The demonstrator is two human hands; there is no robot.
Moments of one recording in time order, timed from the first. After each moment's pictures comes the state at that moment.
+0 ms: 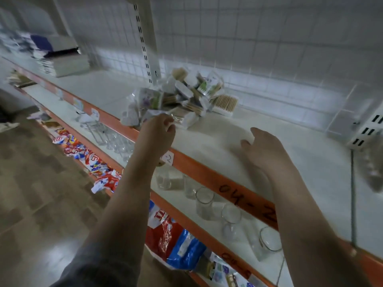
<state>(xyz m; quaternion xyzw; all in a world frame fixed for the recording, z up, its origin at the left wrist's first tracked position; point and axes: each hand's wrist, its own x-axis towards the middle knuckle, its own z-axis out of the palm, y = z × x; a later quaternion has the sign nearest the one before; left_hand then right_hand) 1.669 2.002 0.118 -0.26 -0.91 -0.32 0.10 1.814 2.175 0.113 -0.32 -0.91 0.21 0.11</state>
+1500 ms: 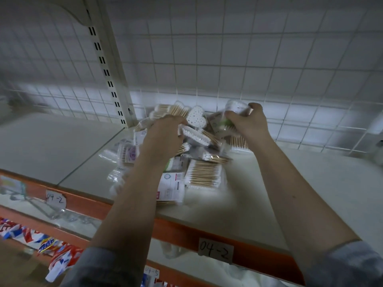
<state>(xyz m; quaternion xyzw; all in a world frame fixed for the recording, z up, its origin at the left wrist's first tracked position) 1.457 2.072 0.151 -0.51 -0.82 -0.26 0.08 1.591 2.212 0.152 -0.44 -0.67 0.44 0.40</state>
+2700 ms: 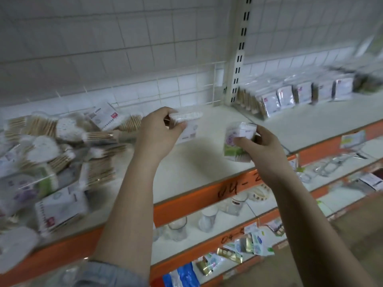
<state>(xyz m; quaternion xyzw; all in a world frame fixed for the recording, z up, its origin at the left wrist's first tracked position) 1.629 2.121 0.135 -0.65 -0.60 -0.45 -0.15 1.840 2.094 0.106 -0.55 -0.50 0.41 0.53</state>
